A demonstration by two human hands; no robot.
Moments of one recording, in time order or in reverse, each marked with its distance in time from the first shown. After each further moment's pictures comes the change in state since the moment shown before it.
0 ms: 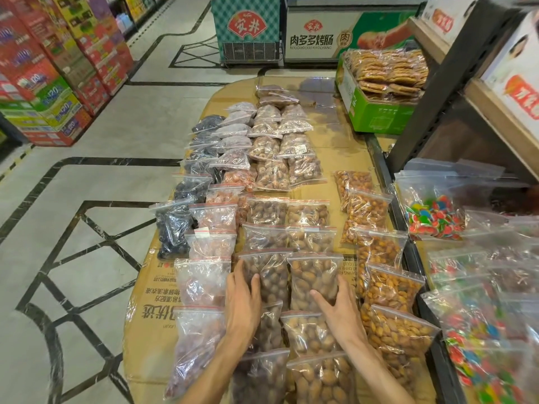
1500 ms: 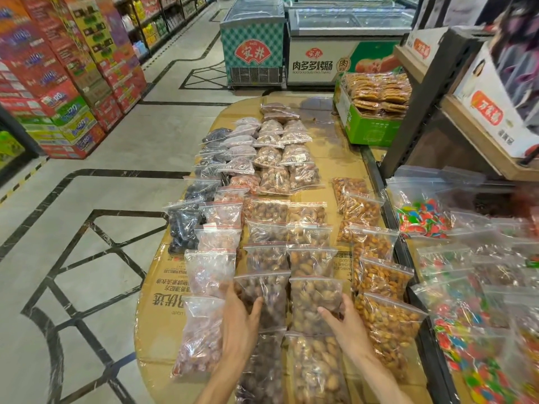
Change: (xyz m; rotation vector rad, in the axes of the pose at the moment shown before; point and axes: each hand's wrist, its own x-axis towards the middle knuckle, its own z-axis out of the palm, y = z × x) left_hand -0.073 -0.018 -0.019 -0.125 0.030 -0.014; right_hand -0.060 0.022 -0.020 0.197 -0.083 0.032
